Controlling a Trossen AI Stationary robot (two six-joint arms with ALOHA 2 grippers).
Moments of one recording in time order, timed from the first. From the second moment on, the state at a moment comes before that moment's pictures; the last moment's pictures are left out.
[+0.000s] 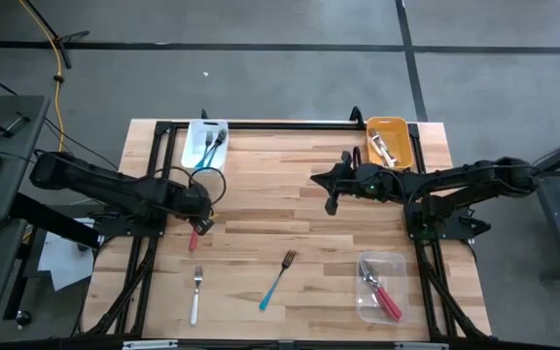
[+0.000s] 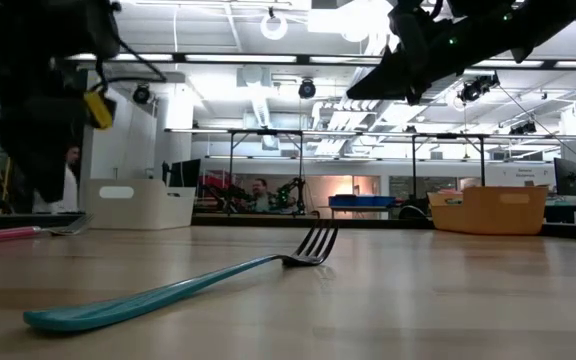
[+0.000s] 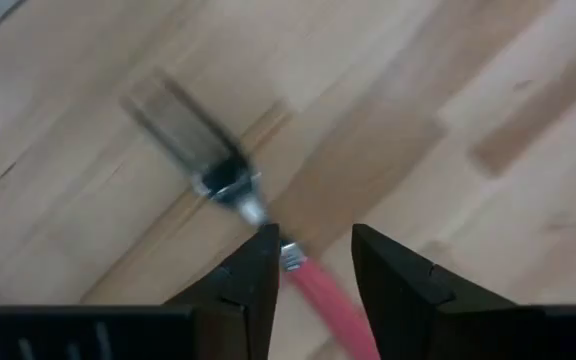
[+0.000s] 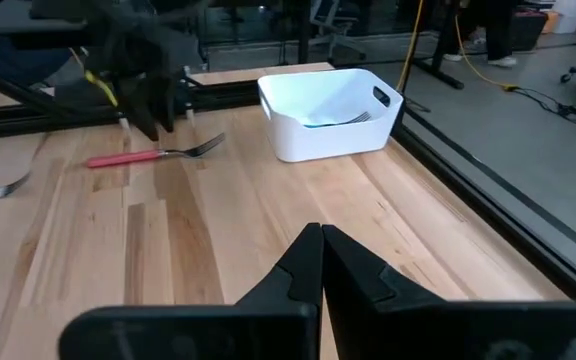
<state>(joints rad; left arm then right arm) -0.13 1.03 0.55 -0.87 -0.20 -0.91 -0.06 1.20 0.59 0.32 0.26 0.05</state>
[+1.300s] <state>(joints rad) -0.01 1.08 0.44 -0.69 -0.13 -0.86 -0.06 1.20 0.59 0.32 0.26 0.05</state>
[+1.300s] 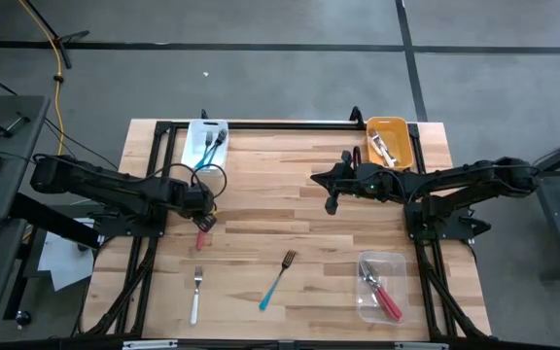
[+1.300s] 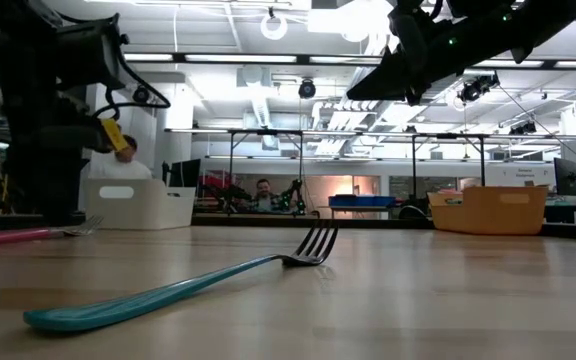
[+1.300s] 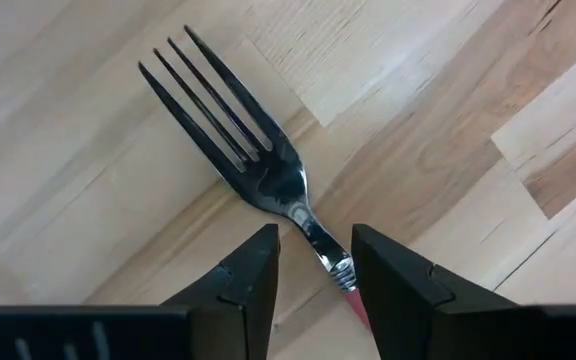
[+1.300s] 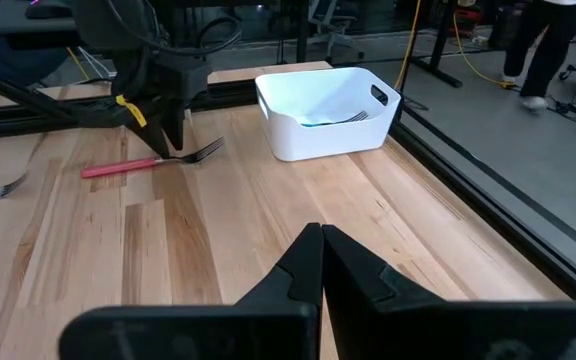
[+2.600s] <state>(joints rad) -0.13 1.07 0.21 0.36 -0.16 -0.59 0.14 1.43 0.59 0.44 0.45 0.13</state>
